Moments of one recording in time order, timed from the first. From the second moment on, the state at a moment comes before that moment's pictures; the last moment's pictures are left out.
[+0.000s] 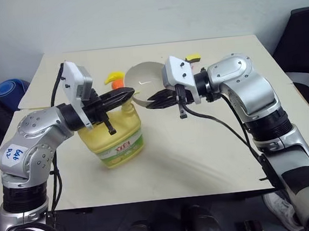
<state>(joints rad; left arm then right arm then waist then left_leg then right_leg) -0.53 0.68 0.13 -0.34 -0.71 0.68 -0.66 -1.05 -0.49 0.30 0.08 0.19 0.44 1.26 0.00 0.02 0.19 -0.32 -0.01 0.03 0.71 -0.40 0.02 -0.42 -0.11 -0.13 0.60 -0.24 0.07</state>
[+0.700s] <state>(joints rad) -0.17 0.87 0.48 -0.39 -0.93 0.67 -1.02 -0.59 -0.70 0.16 0.22 0.15 0.07 1.24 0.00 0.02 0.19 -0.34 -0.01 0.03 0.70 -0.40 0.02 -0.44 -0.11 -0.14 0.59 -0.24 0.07</state>
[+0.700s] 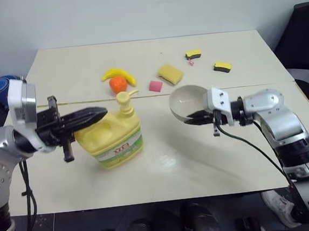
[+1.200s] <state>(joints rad) 0.31 0.76 0.66 -0.46 -0.75 0.48 -1.05 -0.32 -0.66 0.01 0.35 0.31 -0.28 1.26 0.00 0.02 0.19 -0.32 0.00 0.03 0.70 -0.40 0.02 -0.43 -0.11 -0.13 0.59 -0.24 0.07</state>
